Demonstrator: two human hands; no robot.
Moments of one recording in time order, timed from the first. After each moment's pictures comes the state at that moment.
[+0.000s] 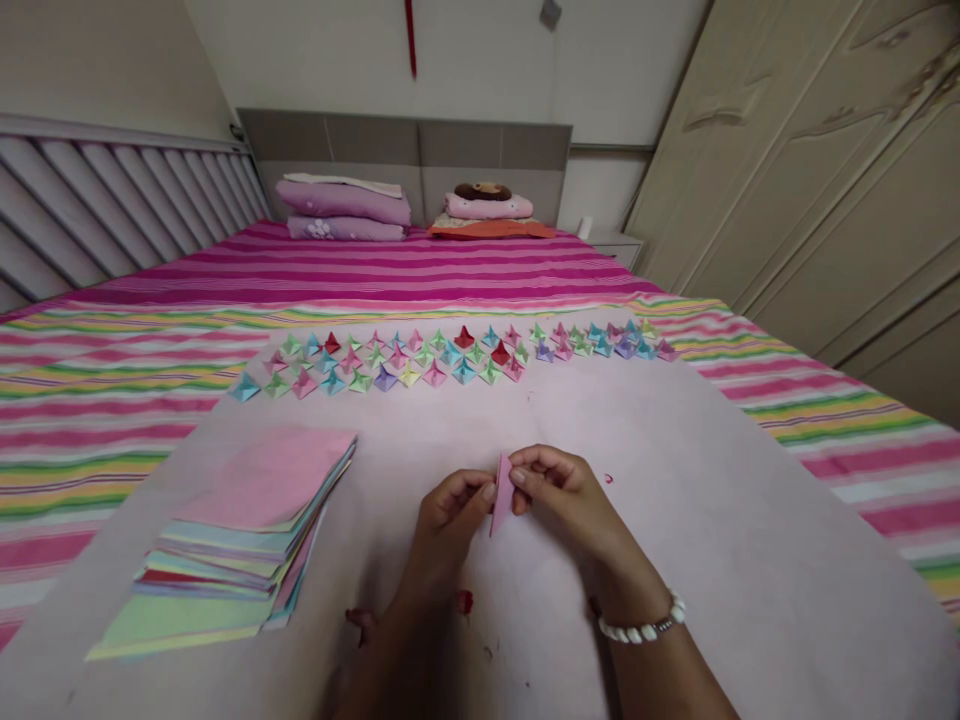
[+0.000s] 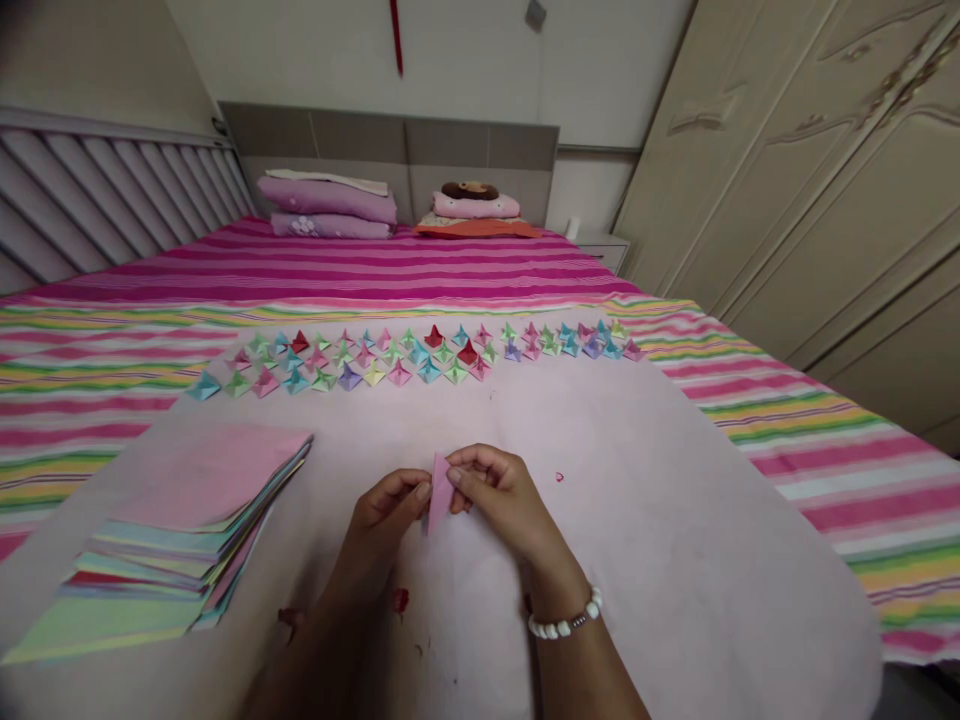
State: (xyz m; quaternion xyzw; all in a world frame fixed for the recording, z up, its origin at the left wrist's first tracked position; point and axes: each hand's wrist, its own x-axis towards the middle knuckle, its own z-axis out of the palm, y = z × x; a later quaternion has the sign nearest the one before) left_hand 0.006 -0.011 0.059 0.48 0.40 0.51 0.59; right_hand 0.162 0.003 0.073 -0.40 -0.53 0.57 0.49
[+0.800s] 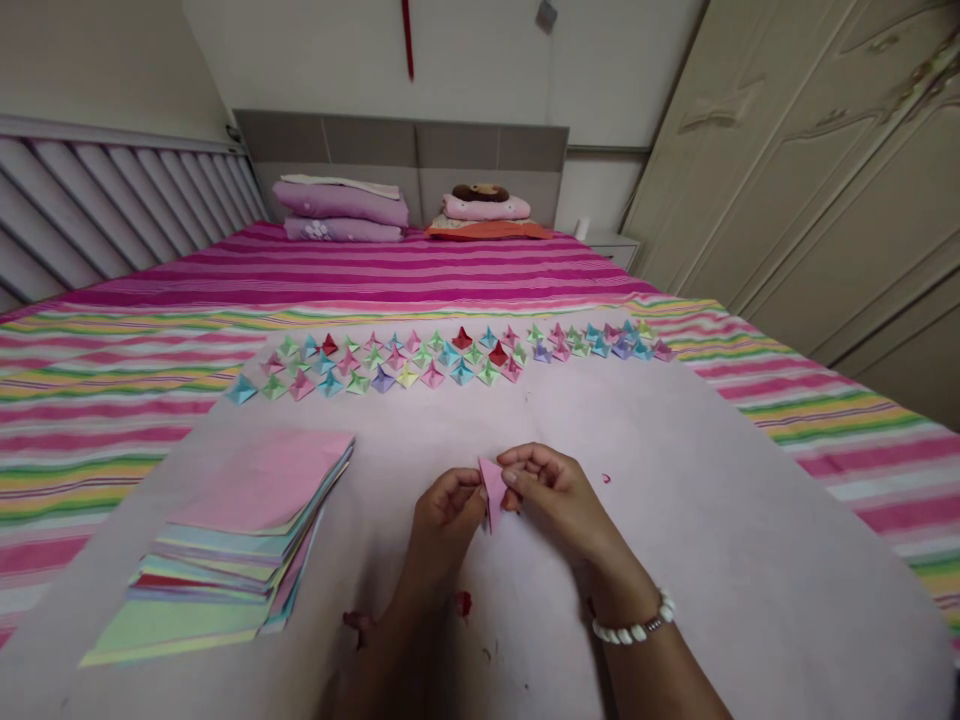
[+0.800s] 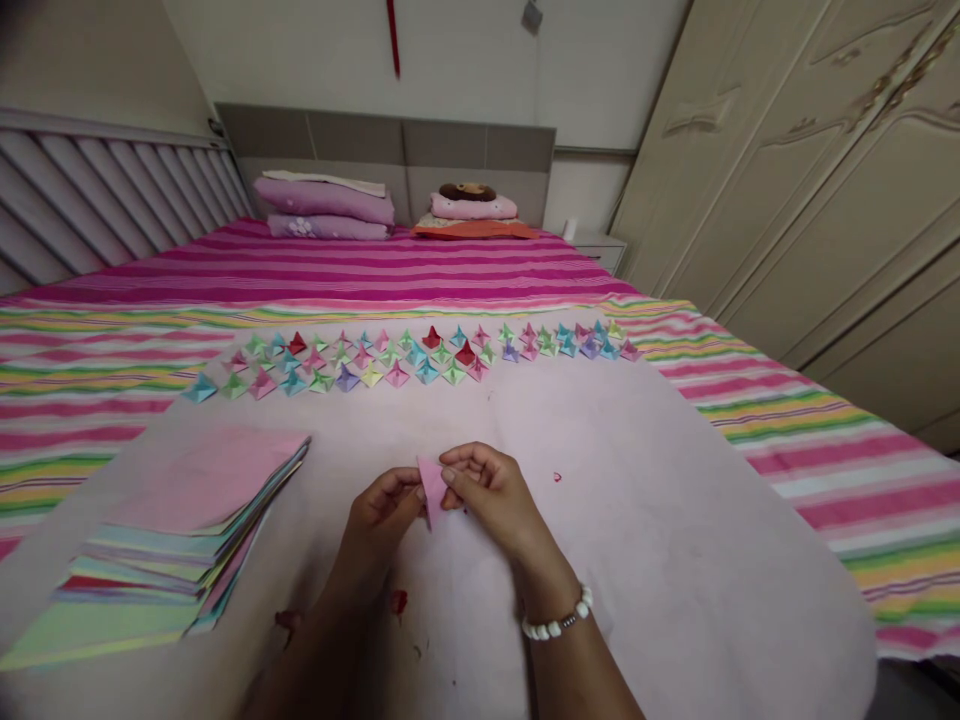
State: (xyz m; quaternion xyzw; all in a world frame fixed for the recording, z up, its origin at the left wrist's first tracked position) left_hand 0.008 -0.009 0.055 0.46 0.42 0.51 0.59; right_hand 0.156 0.005 0.069 -0.41 -0.51 0.57 0.50
